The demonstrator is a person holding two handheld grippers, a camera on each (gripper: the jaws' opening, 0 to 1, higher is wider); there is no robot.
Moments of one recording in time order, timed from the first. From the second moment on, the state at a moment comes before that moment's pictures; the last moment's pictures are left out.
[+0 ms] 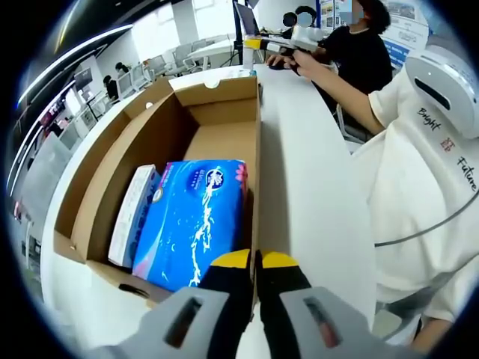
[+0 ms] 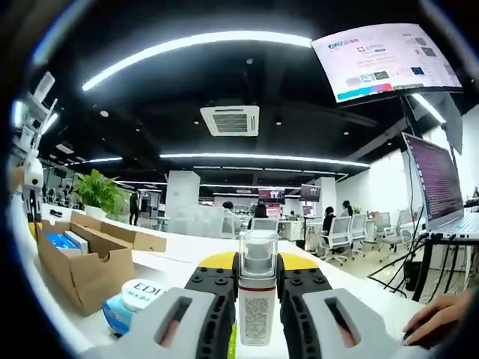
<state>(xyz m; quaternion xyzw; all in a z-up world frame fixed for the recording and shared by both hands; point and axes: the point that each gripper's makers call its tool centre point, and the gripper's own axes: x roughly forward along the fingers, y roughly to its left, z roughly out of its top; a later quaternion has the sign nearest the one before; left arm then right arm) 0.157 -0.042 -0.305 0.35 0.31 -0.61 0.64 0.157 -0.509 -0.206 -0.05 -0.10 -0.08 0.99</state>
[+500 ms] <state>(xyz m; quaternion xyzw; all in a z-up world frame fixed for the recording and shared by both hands) 0.158 -0.042 -0.306 0.35 0.31 -0.61 0.64 0.165 -0.508 -0.230 -0.07 -0.05 -0.07 0.99</state>
